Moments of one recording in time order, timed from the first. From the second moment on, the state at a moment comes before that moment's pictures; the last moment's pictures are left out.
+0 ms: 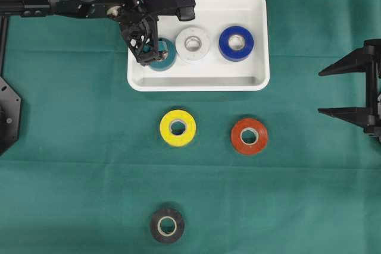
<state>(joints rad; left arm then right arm) 0.44 0.17 0.42 0.02 0.61 0.15 -0.05 -0.97 1.21 -0.17 0.30 0.30</state>
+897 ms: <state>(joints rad) 0.40 -0.05 0.42 0.02 0.70 0.15 -0.05 -0.96 1.21 -0.17 0.30 0.30</state>
